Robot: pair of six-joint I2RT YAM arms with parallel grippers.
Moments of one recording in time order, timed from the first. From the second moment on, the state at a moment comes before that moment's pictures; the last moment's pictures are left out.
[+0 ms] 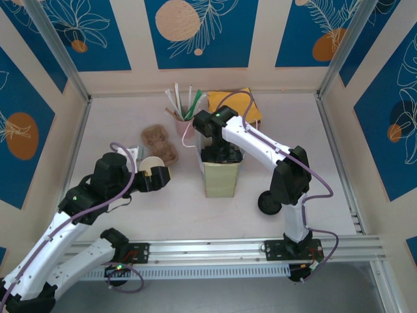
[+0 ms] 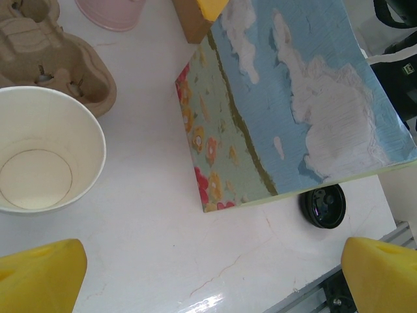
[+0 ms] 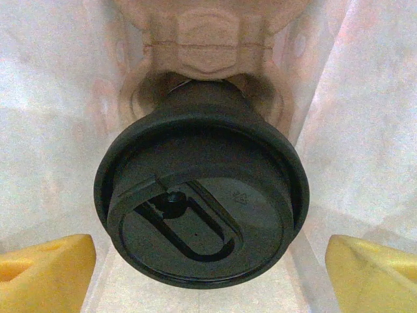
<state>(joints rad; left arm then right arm) -0.59 0.69 0.90 -0.81 0.14 -0.63 0.76 1.99 1.90 -1.56 -0.03 0.74</state>
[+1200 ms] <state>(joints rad) -0.59 0.70 0.90 -0.80 0.15 -0.63 0.77 1.96 2.04 -1.61 -0.02 0.75</state>
